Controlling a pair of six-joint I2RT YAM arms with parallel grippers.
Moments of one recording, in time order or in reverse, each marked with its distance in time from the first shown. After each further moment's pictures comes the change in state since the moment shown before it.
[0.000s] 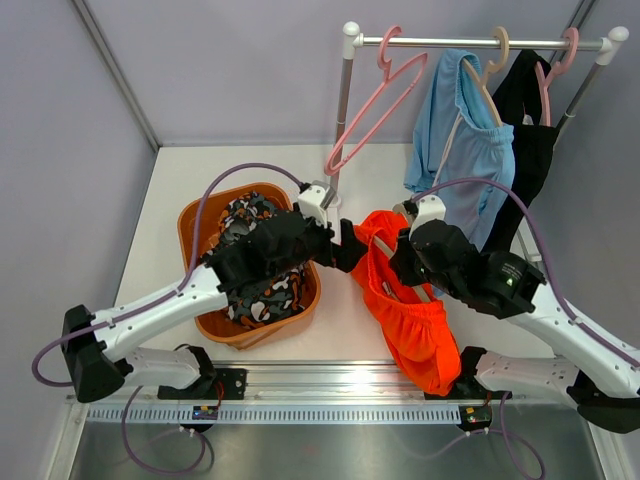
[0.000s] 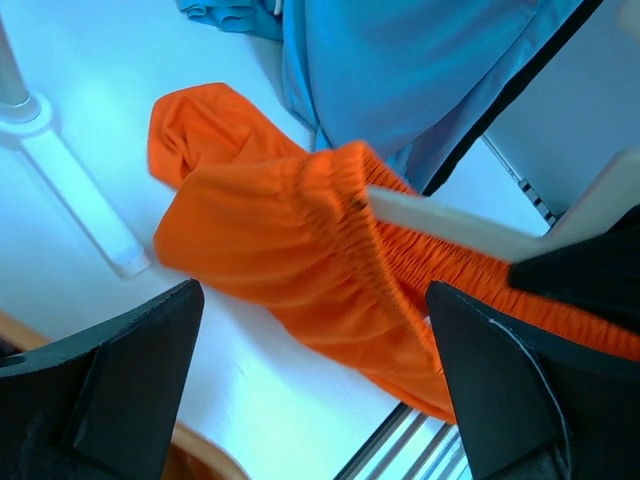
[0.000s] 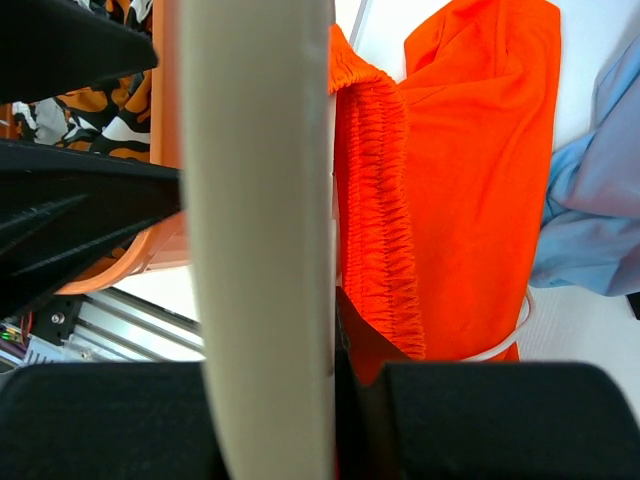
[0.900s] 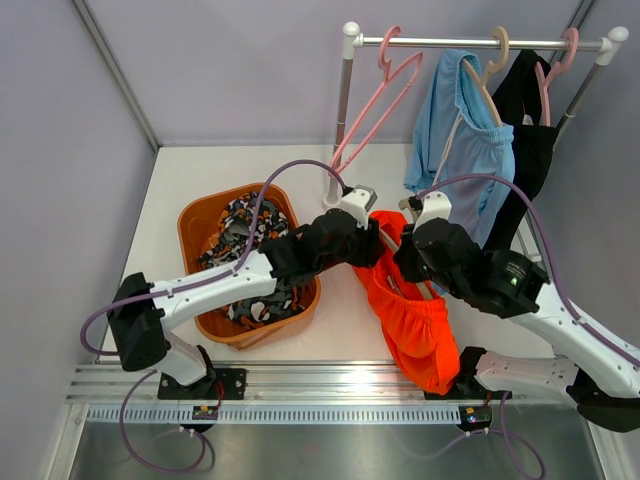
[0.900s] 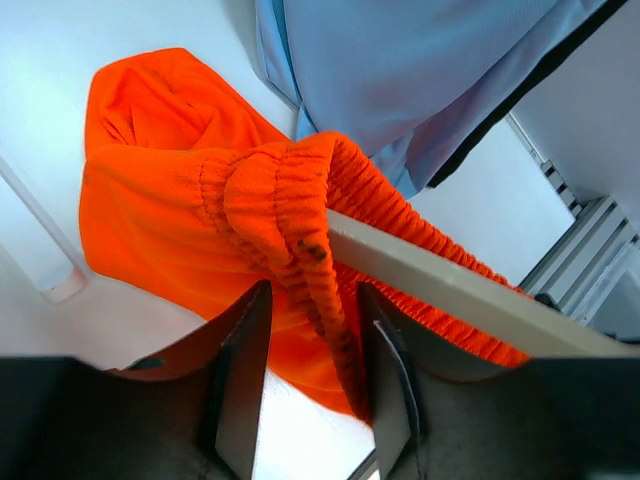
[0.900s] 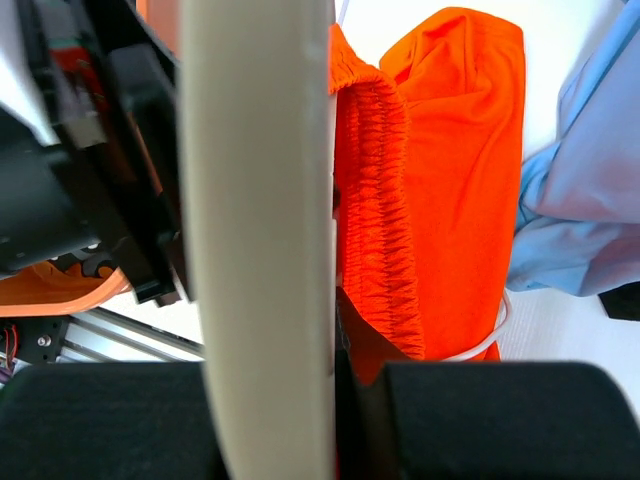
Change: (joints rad) left arm -0.073 0.301 0.160 0.025 -0.041 -0.042; right arm 0.010 0.014 0.034 -0.022 0.067 0.002
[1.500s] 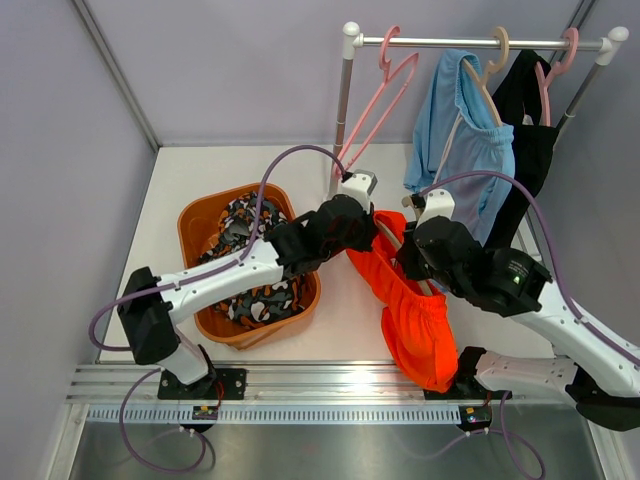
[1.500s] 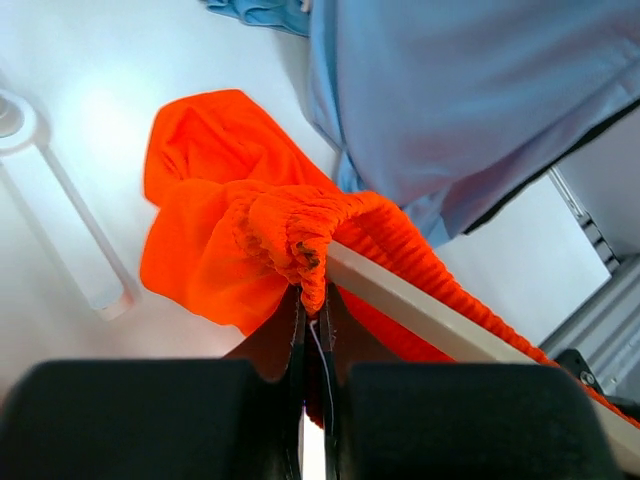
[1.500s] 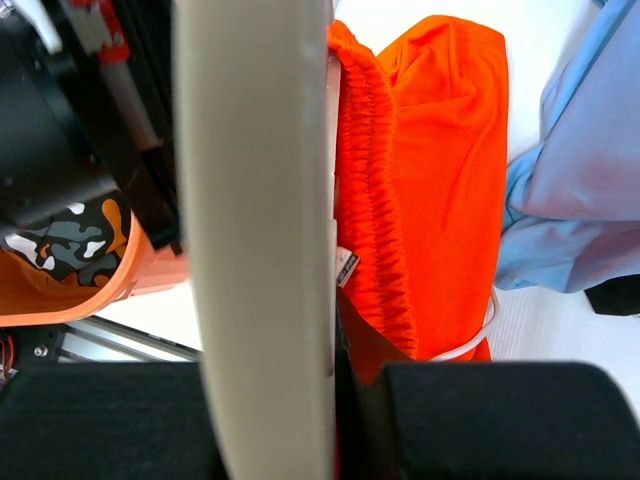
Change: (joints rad) left arm 0.030 0.074 0.139 -0.080 -0.092 0.009; right arm 0.002 0.006 0.031 -0.029 0.028 0.008
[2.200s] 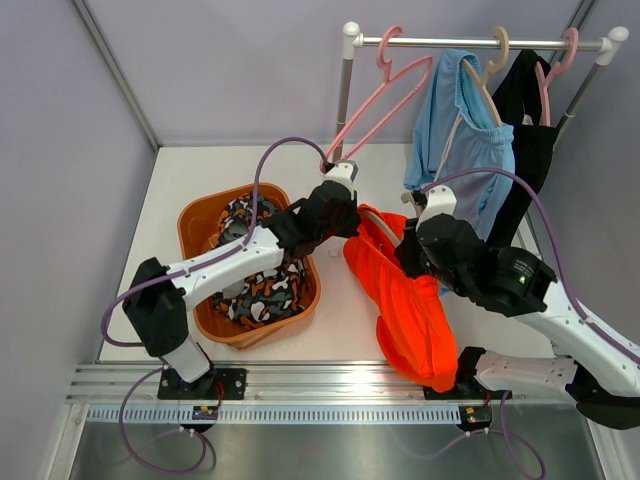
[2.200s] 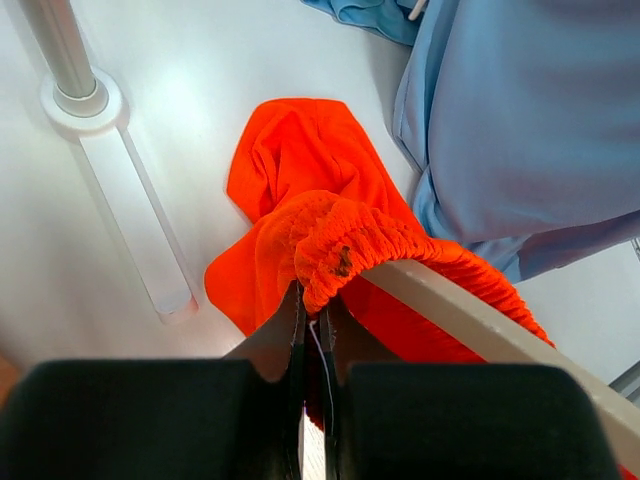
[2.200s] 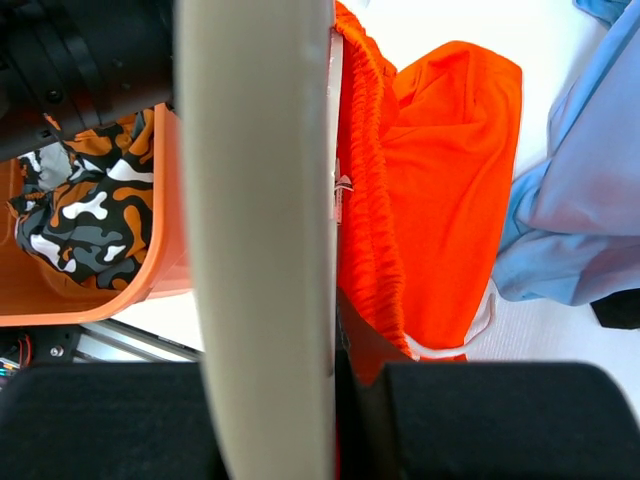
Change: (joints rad) left arm 0.137 0.058 -0.013 -0.001 0.023 -0.029; right arm 0.013 0.005 0.034 0.008 0.001 -0.009
